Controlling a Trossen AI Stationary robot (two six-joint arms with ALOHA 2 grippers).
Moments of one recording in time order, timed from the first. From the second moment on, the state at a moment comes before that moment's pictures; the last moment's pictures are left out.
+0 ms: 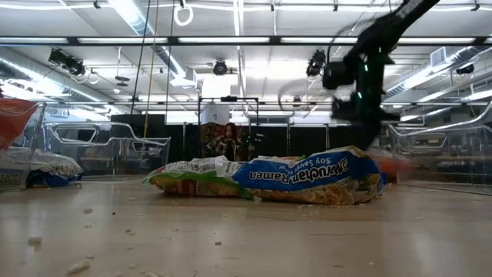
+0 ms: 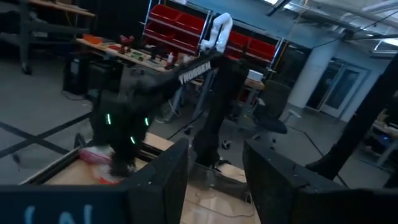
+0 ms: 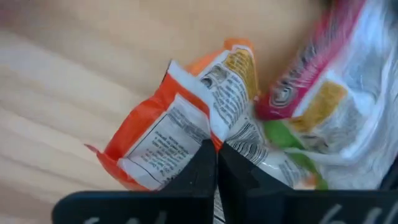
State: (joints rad) left arm -0.02 1.11 1.04 0.12 -0.23 -0.33; right arm -0.74 1.50 1.00 -0.82 0.14 0.37
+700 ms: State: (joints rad) left arm -0.30 1.30 1.08 -0.09 -0.50 0.47; right arm -0.43 1.37 1.20 -0.62 -0.41 1.09
